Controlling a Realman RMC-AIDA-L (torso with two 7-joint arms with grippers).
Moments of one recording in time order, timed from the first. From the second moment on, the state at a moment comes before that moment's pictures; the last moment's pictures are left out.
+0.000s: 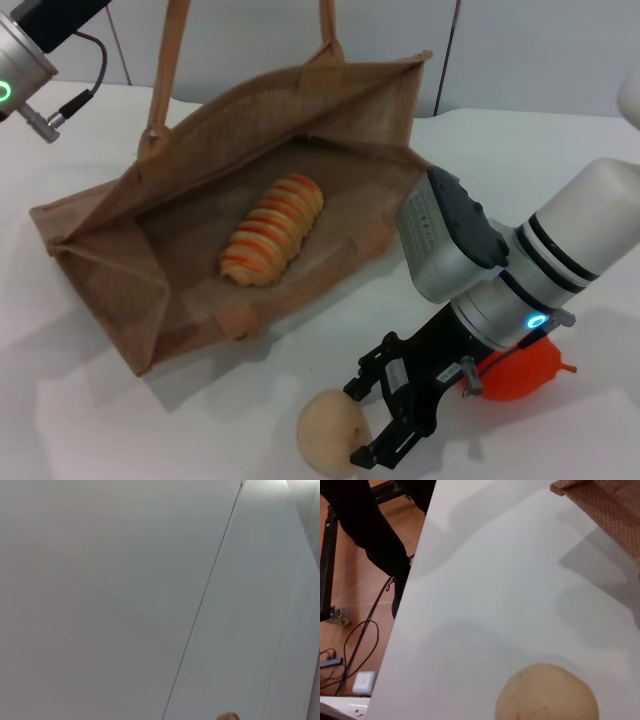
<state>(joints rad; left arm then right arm) -0.72 -2.01 0.29 0.45 -1.57 -1.59 1.71 1.25 2.06 -0.99 0.04 -2.39 -1.28 1.40</state>
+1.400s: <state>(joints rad) -0.73 -2.01 0.29 0.45 -1.57 -1.59 1.71 1.29 2.06 -0.99 0.07 -2.41 -1.31 1.43</state>
